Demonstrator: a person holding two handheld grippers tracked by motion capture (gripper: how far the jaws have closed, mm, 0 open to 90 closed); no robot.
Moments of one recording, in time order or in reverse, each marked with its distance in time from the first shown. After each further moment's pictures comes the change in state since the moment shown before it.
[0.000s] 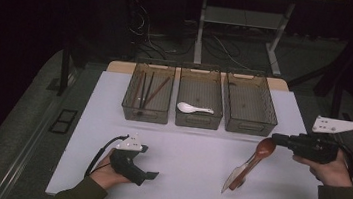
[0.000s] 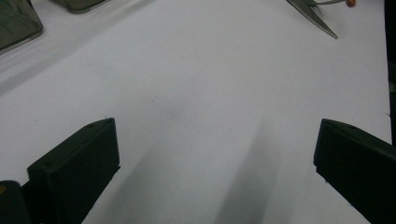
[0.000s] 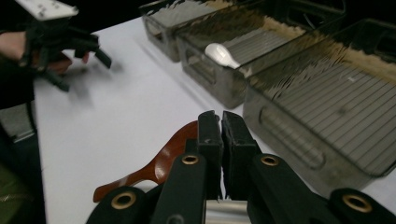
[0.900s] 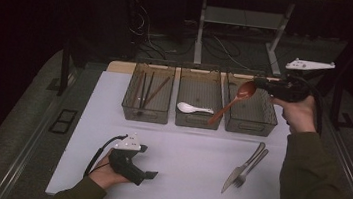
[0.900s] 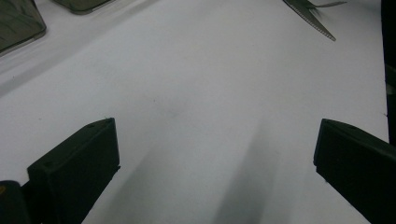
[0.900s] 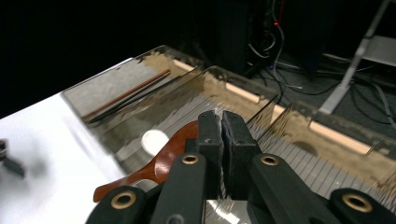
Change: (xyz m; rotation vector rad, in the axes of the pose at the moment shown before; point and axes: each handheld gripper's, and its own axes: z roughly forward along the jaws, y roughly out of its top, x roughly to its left) left arm 0.002 -0.001 -0.003 0.001 -0.006 0.006; right arm -0.045 0.117 0.069 -0.090 -0.187 0.089
